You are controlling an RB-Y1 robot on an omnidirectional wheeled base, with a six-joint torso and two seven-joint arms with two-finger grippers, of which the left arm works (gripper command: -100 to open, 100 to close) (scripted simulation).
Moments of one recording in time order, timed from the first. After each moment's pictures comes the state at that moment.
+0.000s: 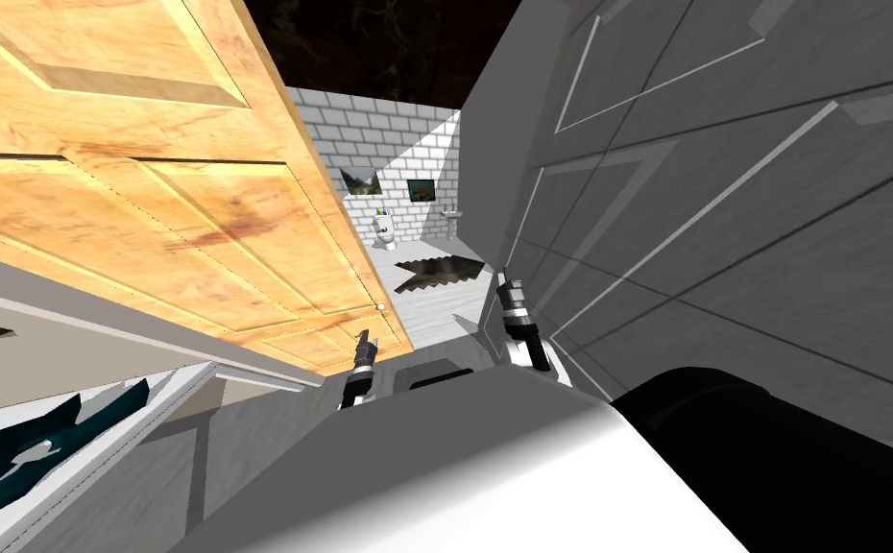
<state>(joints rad) 0.13 0.21 -0.01 -0.97 0.11 -0.77 0.12</state>
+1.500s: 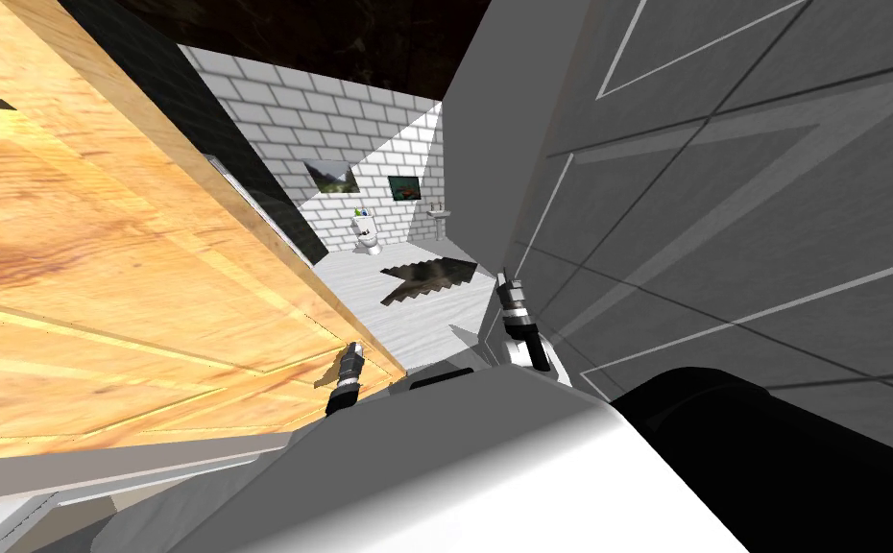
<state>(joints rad) 0.10 0.28 0.04 -0.77 0.15 -0.86 0.19</state>
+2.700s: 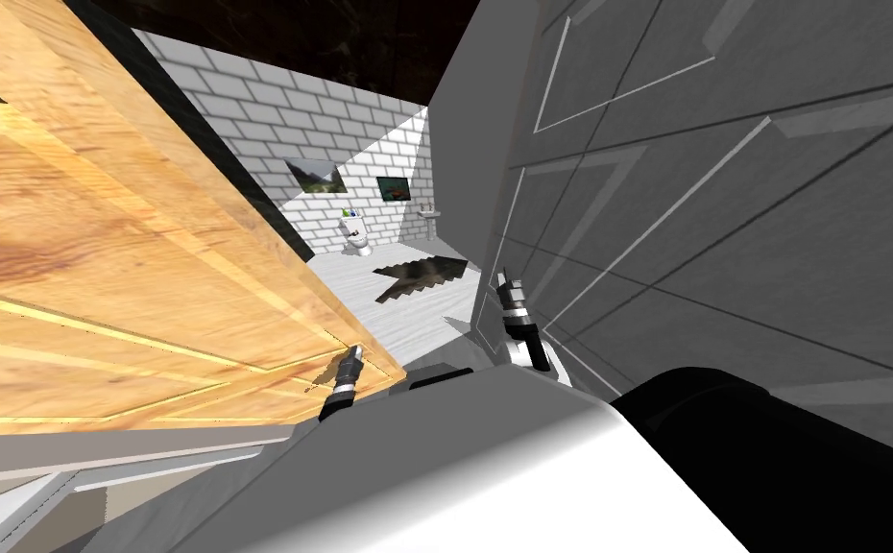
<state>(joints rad) 0.14 0.34 -0.03 -0.80 0.12 -0.89 0.26</state>
